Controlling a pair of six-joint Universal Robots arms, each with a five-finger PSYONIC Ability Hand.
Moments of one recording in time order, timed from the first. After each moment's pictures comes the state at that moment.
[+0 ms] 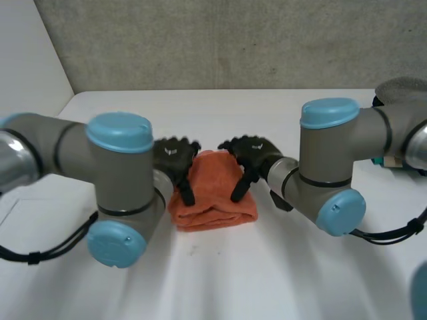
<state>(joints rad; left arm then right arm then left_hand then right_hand) 4.06 -2.22 -1.20 3.07 -1.75 3.26 2.13 -0.76 0.97 0.19 1.37 3.09 0.19 0.21 0.21 0.20 0.05 0.23 0.22 0.21 0.21 0.04</state>
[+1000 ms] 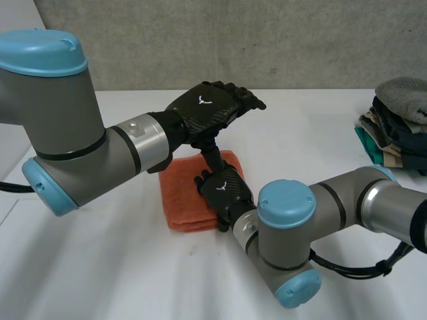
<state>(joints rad) 4.17 -2.06 -1.07 2.98 -1.06 3.42 2.32 -0.77 1.34 -0.34 1.53 2.67 0.19 0.21 0.21 0.20 0.05 0.32 0.32 0.32 0.32 0.15</state>
